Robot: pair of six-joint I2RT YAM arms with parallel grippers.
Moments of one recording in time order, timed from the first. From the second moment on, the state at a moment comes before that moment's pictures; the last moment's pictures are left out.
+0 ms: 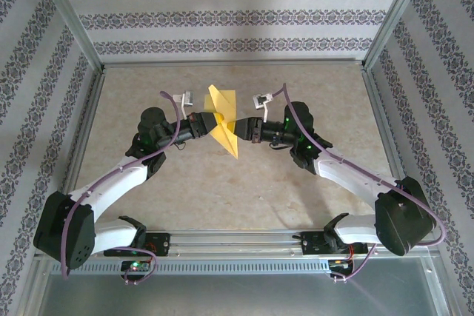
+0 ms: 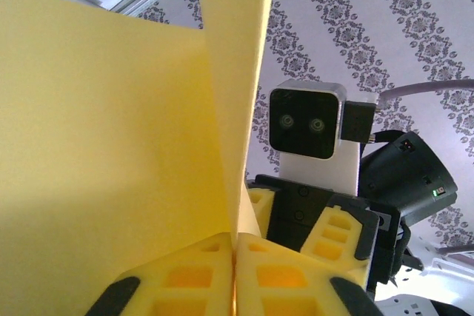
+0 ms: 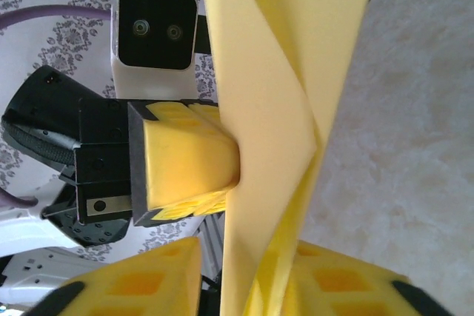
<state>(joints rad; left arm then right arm) -0.39 1.22 0.69 0.53 0.70 -1.00 0.57 1.31 0.79 0.39 -0.73 0.84</state>
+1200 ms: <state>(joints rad) -0.34 0.55 0.52 -0.14 -0.08 -0.76 1.03 1.81 1.30 -0.87 0.75 0.07</state>
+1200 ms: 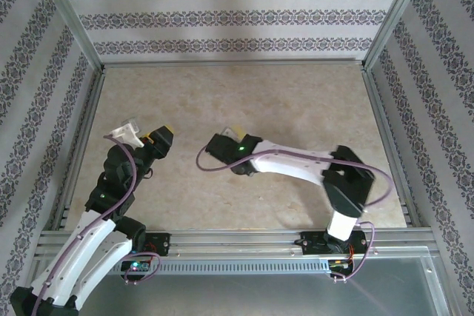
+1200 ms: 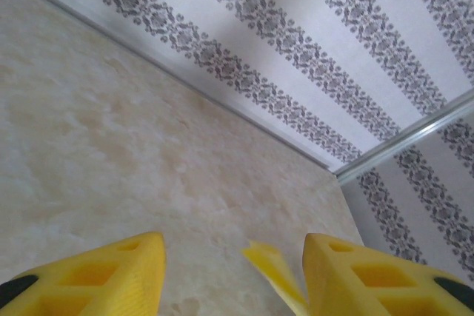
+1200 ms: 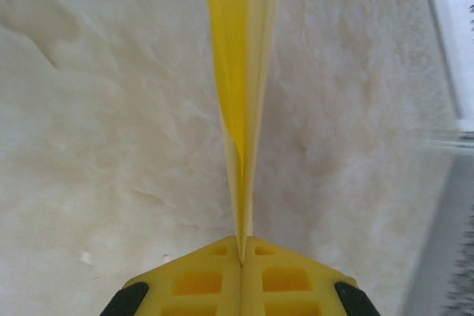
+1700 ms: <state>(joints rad) -0.34 0.59 0.51 -0.15 -0.10 -0.76 1.13 2.14 1.40 -1.00 0.84 -0.01</state>
